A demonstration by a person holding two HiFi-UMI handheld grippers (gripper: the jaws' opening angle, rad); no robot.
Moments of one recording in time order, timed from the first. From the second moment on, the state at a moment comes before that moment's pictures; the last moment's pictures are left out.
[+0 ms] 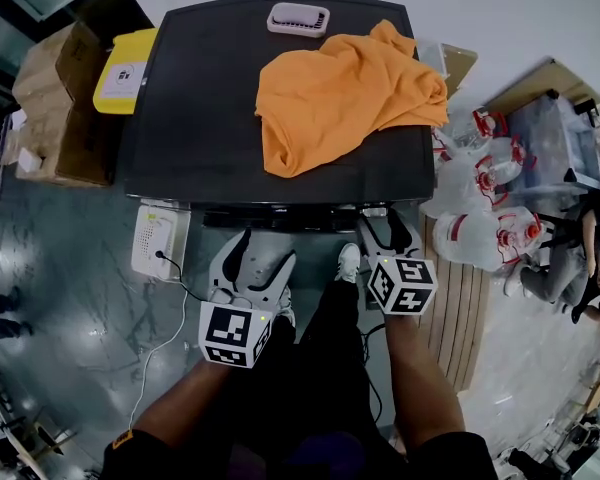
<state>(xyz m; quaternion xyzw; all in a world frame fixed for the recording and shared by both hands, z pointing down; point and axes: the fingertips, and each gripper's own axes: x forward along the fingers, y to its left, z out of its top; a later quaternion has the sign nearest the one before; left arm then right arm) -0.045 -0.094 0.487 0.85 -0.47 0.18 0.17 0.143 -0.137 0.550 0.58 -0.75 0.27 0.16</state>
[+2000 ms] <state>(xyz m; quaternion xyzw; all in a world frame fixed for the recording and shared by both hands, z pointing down) -0.045 -0.094 0.499 0.84 -0.47 0.19 0.19 0.139 -0.134 0.551 0.60 -0.74 0.19 0.23</state>
